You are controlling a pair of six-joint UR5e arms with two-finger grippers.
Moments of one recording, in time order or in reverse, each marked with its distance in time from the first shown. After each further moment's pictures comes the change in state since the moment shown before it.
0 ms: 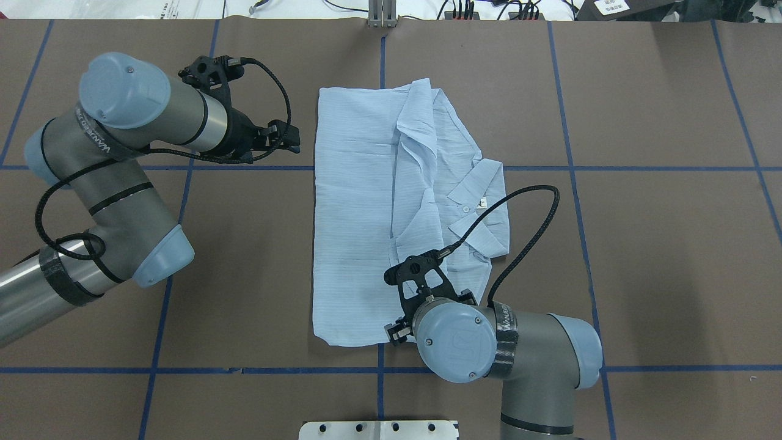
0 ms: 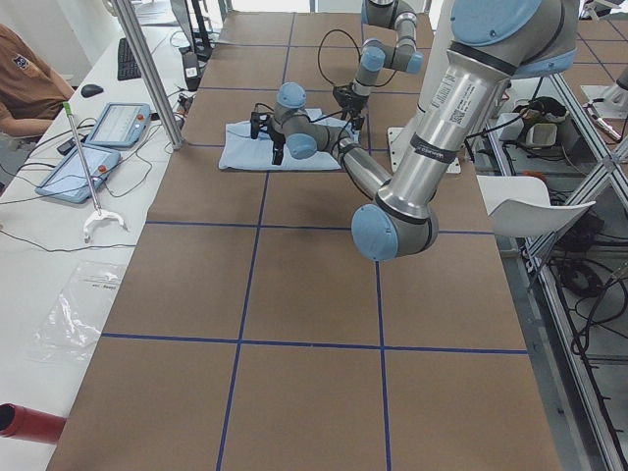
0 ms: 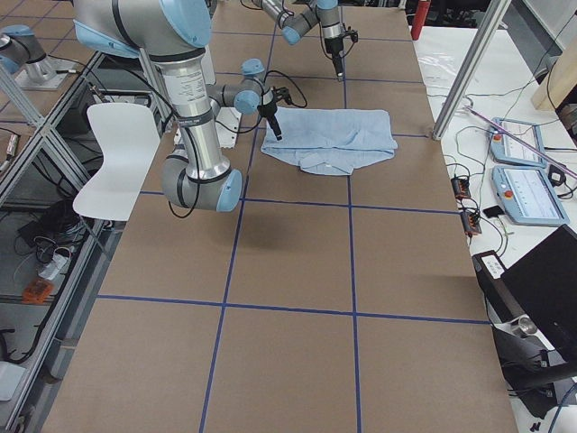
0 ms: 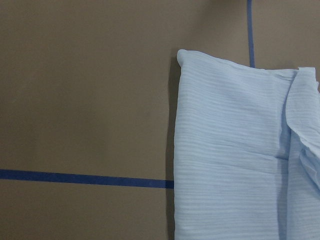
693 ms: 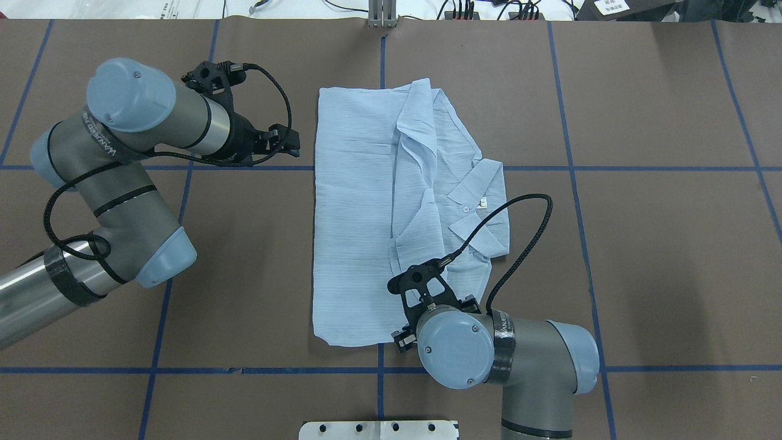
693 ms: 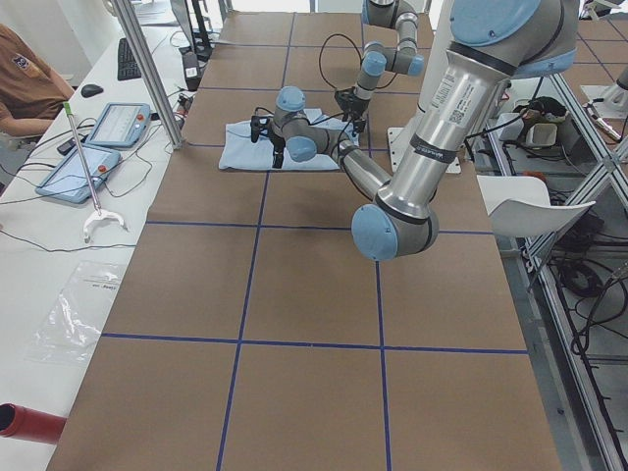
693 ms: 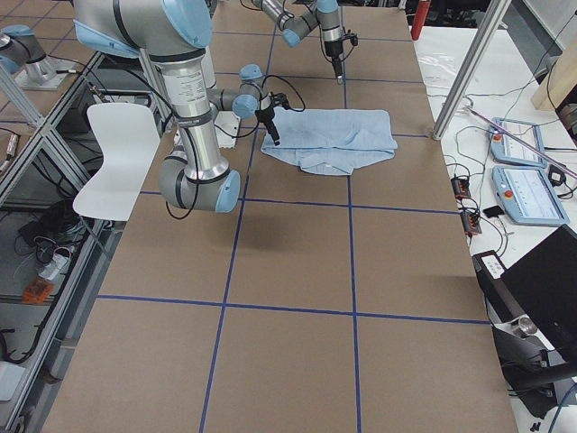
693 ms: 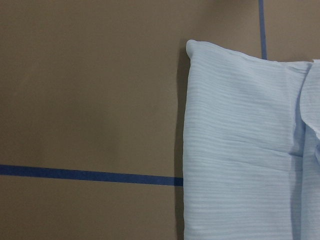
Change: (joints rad) left arm 0.004 -0.001 0.018 -0.004 0.001 0.001; right arm -0.012 -0.013 -0.021 -0.002 -0.006 -0.010
